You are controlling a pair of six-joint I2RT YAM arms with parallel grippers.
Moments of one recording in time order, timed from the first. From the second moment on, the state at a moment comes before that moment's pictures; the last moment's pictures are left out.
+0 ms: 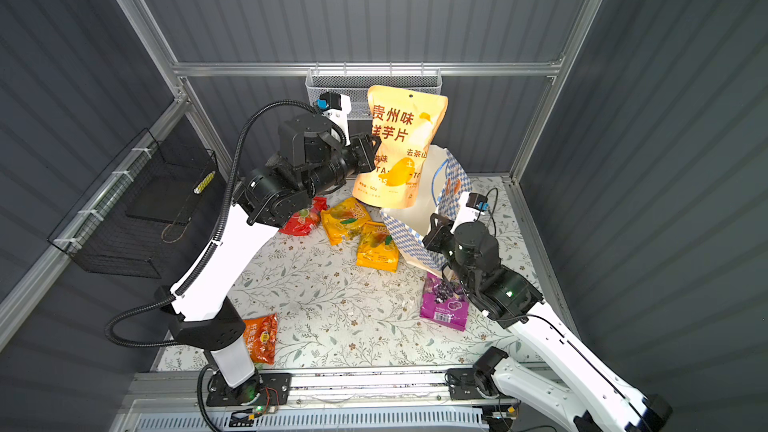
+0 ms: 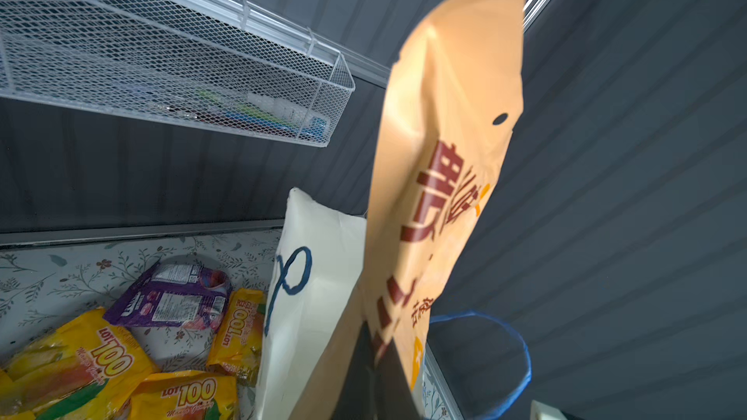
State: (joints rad) left arm -0.87 1.83 2.43 -0.77 -0.18 -0.56; right arm 0.68 0.87 0.99 -0.37 0.37 0.70
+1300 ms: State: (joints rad) left arm -0.93 1.74 2.12 -1.03 -0.39 -0.78; right arm 0.80 0.99 0.98 -0.18 0.50 0.65
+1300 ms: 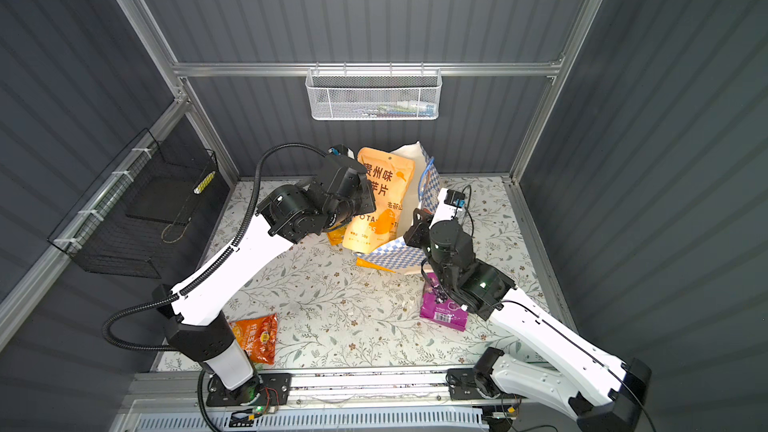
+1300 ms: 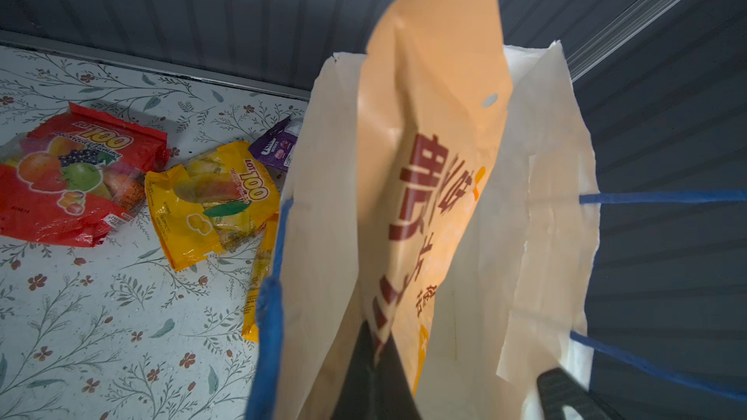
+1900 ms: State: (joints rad) left arm -0.93 1.89 2.18 -0.93 -0.31 -0.96; right arm 0.84 1.00 0.97 -0.12 0.52 0.64
